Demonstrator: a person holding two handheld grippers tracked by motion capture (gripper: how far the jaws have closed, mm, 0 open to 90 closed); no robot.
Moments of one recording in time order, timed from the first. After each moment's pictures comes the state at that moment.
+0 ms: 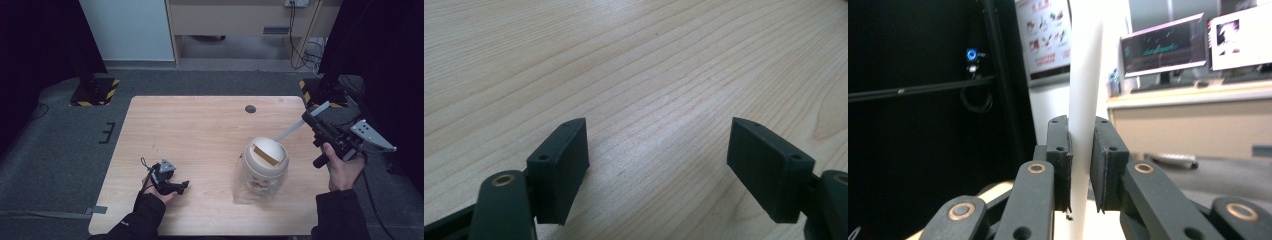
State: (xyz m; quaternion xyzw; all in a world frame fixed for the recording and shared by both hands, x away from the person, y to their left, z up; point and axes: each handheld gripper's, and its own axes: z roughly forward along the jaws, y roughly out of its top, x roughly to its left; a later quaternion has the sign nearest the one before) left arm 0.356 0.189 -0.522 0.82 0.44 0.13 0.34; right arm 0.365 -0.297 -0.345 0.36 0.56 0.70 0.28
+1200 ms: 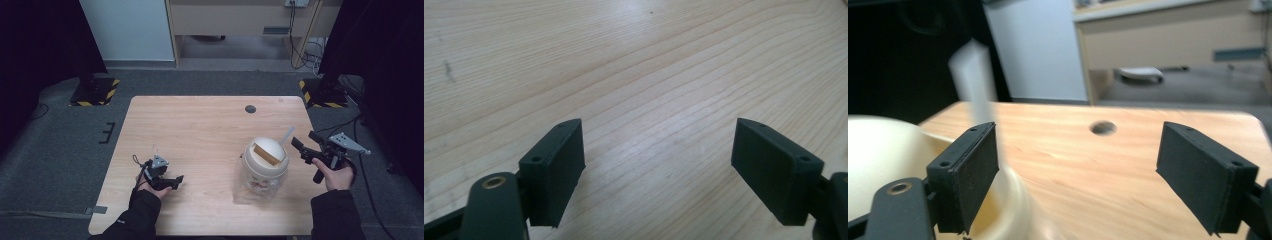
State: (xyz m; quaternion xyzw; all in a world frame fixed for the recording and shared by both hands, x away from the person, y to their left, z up) left arm 0.364 0.210 -0.517 0.80 0.47 0.14 0.35; right arm 0.387 -0.318 -0.431 0.46 0.63 0.58 0.25
